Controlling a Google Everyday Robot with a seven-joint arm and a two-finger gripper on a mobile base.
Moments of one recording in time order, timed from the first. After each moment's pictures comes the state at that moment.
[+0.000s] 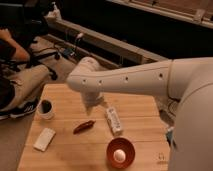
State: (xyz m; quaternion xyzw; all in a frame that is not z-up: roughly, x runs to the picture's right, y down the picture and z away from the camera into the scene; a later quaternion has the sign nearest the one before) arm -0.083 0.103 0.695 -0.22 0.18 0.50 0.81
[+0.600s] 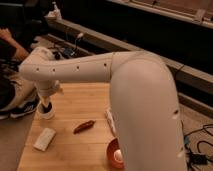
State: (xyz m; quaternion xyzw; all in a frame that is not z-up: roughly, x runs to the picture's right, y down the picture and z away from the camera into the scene) arm -0.252 0.014 0.737 -0.25 0.05 0.39 0.88
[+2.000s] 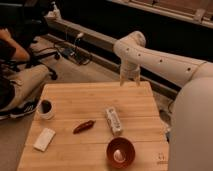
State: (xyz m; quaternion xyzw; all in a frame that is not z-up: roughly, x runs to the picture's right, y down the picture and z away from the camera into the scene) arm 0.137 -0.007 0.769 -0.15 0.25 0.71 0.65
